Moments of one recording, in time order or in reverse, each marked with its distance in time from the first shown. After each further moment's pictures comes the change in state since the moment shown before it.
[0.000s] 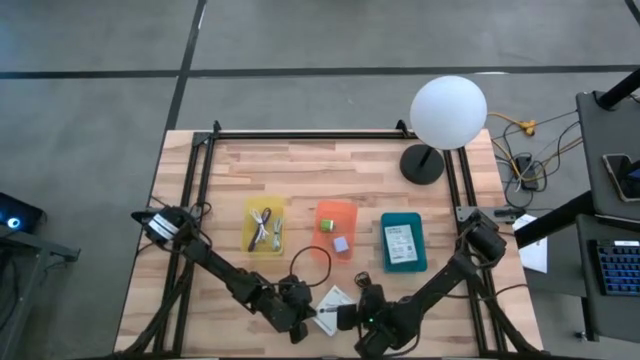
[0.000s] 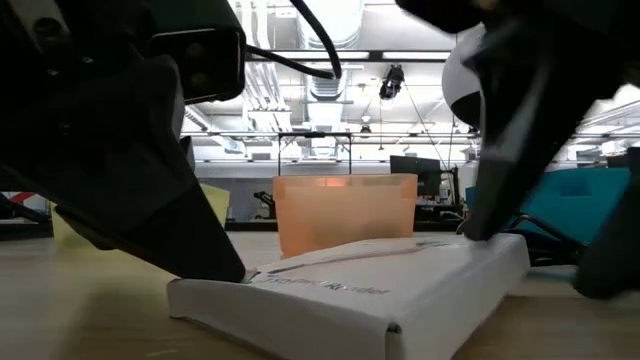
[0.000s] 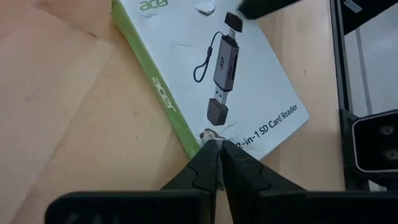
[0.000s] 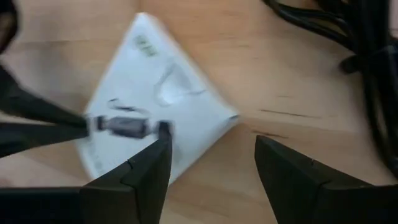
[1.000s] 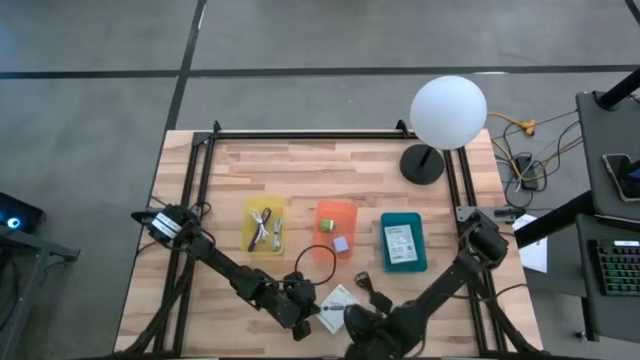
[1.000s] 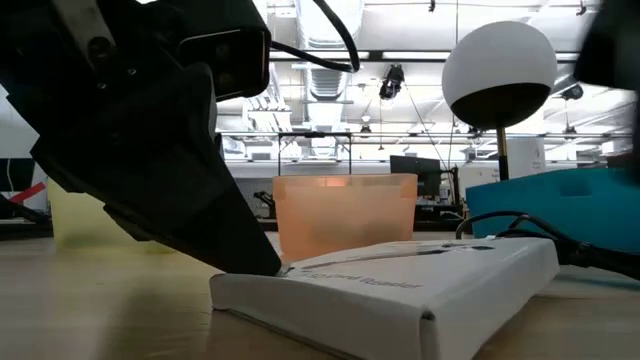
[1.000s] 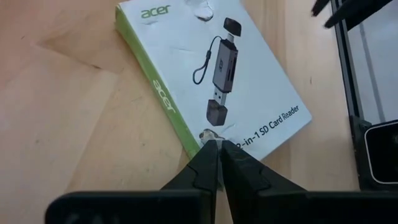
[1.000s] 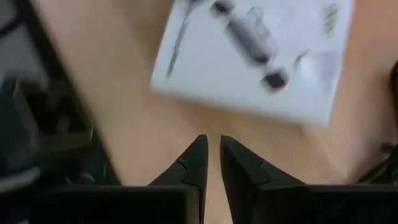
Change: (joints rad) left arm 0.044 -0.005 0.022 0.007 0.011 0.103; right arm 0.018 -0.008 0.130 -0.060 -0.147 -0.980
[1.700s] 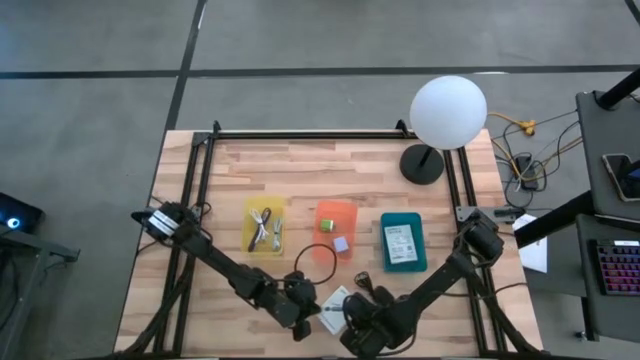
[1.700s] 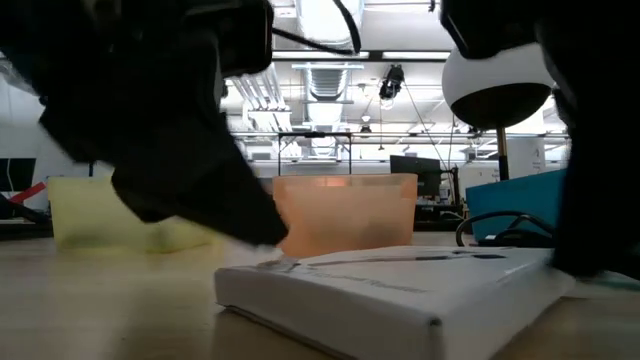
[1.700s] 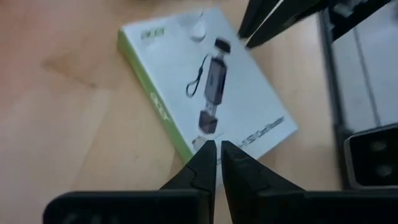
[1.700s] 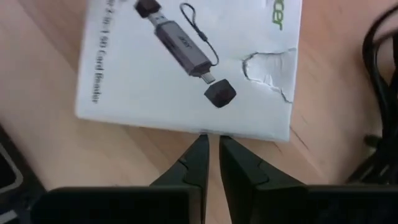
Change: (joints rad) left arm 0.003 -0.042 0.009 0.015 -0.014 0.029; right arm -0.041 0.014 -0.076 0.021 -0.007 0.147
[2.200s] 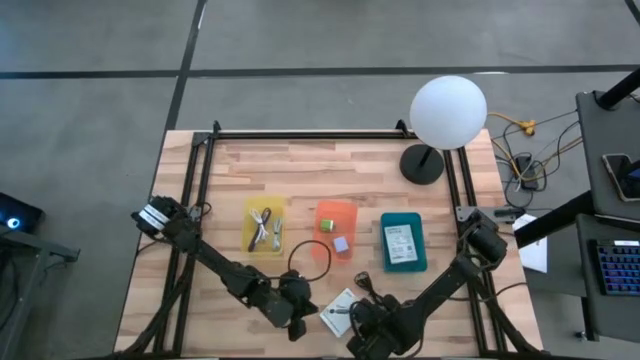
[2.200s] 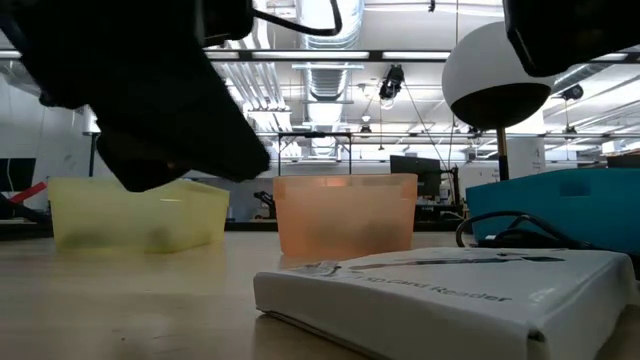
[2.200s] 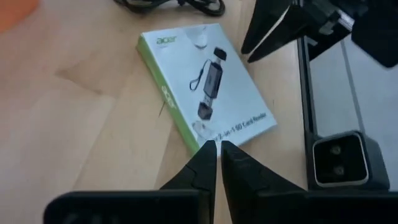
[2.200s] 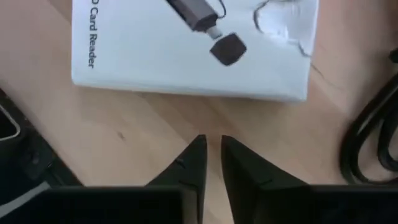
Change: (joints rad) left arm -0.019 -0.084 -0.034 -0.019 -0.019 -0.041; right arm 0.043 -0.003 -0.015 -0.003 -0.095 0.115
